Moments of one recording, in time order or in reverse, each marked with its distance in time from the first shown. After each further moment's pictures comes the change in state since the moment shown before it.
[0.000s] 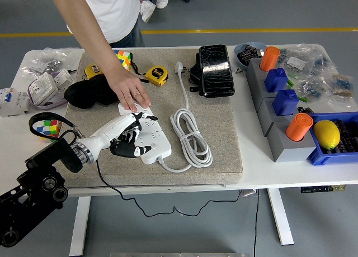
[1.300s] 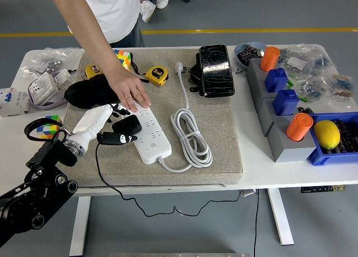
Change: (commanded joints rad) left arm -0.060 -0.115 -0.020 0.391 0.270 0.206 -0.056; right arm -0.005 -0.005 -0.008 0.002 0.001 -0.002 0.001
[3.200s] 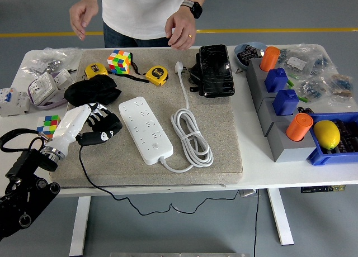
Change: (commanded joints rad) left arm 0.045 0.030 -0.081 0.122 -0.087 0.110 -0.257; right arm 0.002 0.003 0.007 0.001 -0.005 0.001 0.000
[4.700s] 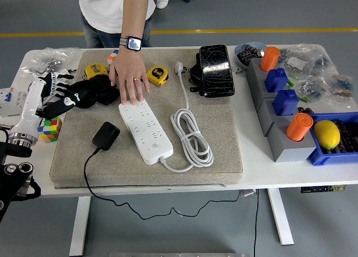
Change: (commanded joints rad) left arm 0.053 0.015 -0.234 -0.110 -0.434 -0.051 -0.093; right arm 0.022 -0.003 -0.020 -0.010 0.012 0.001 -0.002
